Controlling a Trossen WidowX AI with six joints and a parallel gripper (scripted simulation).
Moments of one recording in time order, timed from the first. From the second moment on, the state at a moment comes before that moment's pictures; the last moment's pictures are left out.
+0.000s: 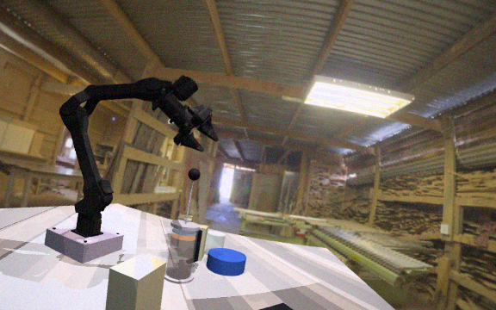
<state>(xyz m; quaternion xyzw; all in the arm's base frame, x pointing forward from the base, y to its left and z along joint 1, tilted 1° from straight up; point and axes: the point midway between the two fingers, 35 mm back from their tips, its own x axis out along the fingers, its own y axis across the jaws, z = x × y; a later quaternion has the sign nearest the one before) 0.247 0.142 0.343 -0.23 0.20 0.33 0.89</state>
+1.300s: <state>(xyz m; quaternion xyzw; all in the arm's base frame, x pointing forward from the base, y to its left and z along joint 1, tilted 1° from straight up) 0.248 0.040 0.253 -0.02 0.26 0.09 0.96</state>
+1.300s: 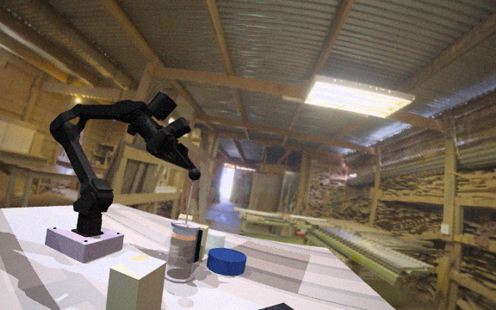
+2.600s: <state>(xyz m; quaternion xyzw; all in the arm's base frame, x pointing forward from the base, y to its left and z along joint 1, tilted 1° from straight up) 0.264 0.043 0.241 -0.02 0.26 0.08 0.96</state>
